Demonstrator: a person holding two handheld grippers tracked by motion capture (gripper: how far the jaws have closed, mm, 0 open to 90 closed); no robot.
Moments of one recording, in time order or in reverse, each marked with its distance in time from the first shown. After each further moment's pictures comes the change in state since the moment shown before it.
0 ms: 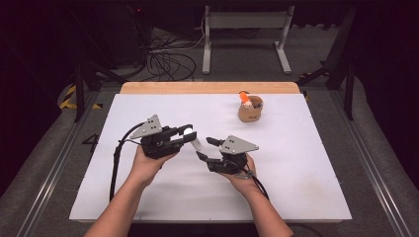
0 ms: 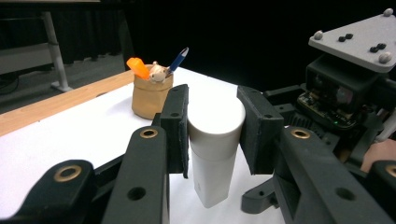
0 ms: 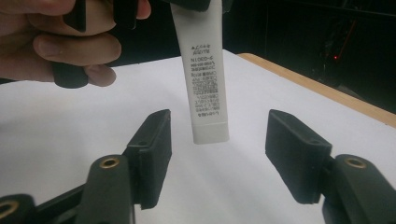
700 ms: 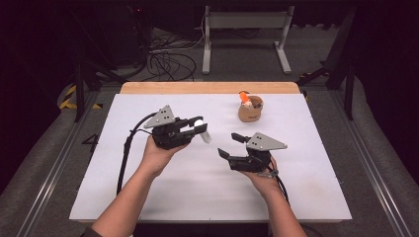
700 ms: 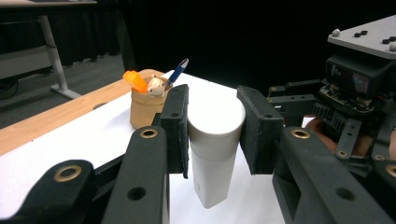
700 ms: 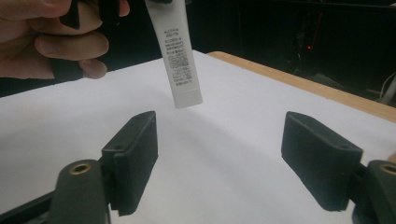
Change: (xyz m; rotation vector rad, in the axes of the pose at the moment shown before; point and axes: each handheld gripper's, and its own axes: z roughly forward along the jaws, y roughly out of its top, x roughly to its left) left arm 0.002 0.022 0.030 0.012 -0.001 0.023; right arm -0.031 -0.007 -0.050 -0.012 -0.078 0.095
